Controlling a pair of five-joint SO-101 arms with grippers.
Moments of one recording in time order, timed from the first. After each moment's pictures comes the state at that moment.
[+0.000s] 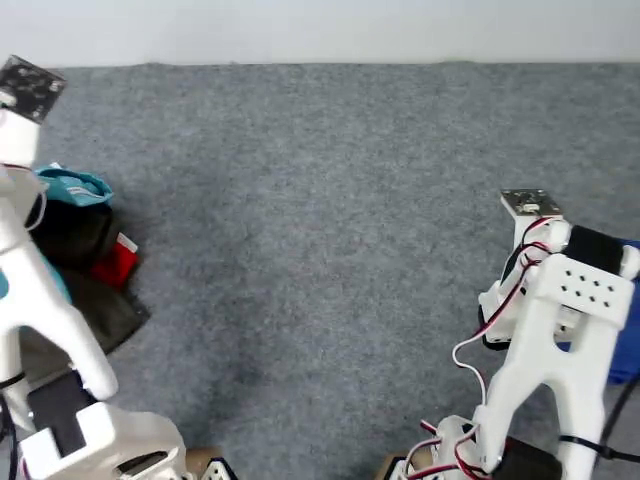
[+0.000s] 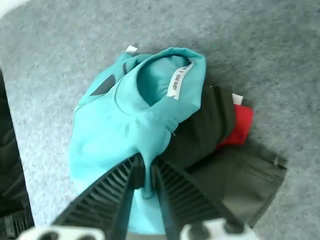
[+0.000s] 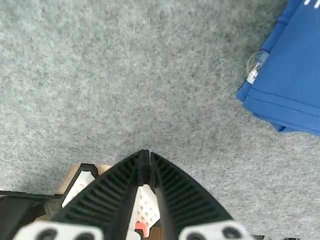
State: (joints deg) left arm -32.3 -1.0 -20.7 94.3 -42.0; right arm 19.7 -23.5 24.6 100.5 25.0
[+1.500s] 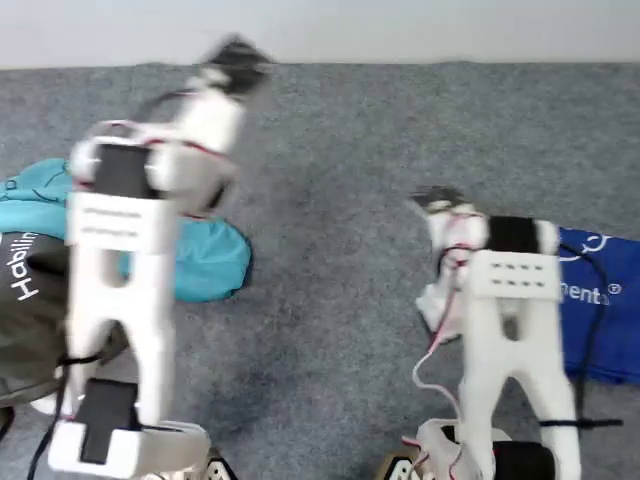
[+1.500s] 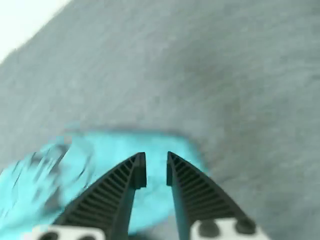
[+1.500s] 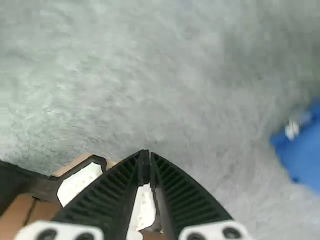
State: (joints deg) left arm -0.1 -4.9 -17.9 95.7 -19.7; right arm -3.3 -23.5 25.6 100.5 24.8
